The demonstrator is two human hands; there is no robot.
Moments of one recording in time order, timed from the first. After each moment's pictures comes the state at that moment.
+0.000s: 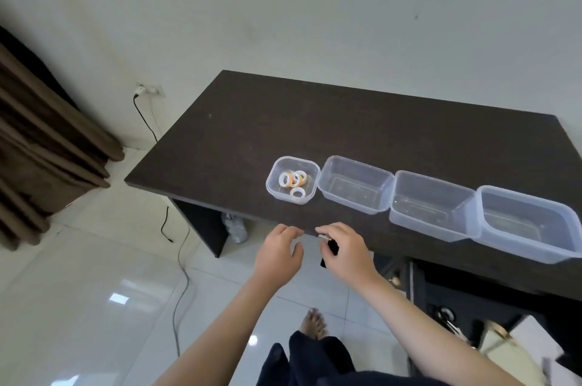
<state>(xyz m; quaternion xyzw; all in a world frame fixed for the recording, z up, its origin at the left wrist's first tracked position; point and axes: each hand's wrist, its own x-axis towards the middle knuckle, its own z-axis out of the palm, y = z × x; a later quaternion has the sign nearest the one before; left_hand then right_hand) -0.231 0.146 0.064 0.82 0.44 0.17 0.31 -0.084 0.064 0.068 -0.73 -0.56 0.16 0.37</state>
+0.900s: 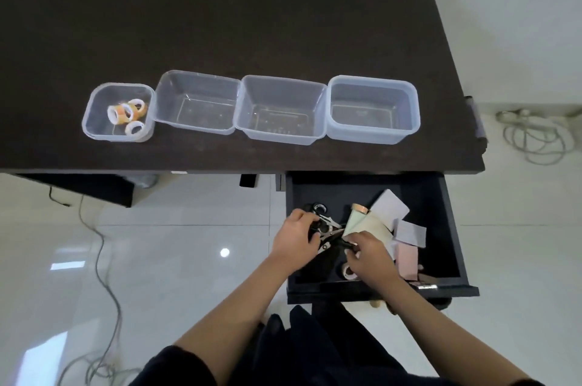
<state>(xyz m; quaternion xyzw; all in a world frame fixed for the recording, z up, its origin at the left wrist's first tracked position) -0.037 -0.070 -0.010 0.85 0.31 -0.05 0.42 0.074 -0.226 -0.027 -0.88 -0.31 0.30 0.18</state>
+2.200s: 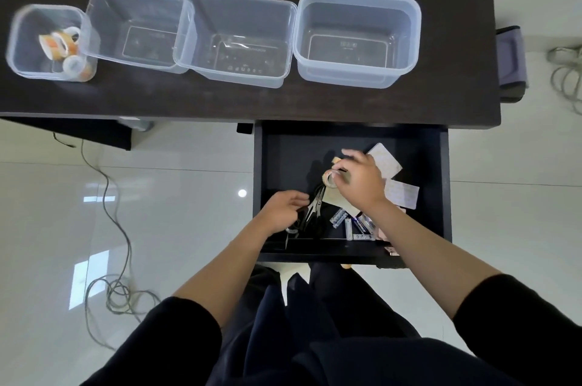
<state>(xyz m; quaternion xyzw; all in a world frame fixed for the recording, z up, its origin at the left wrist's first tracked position) -0.011 -0.107 -0.055 0.61 0.45 -0.22 0.61 0.155 -0.210 -0.067 -0.87 -0.36 0.25 0.21</state>
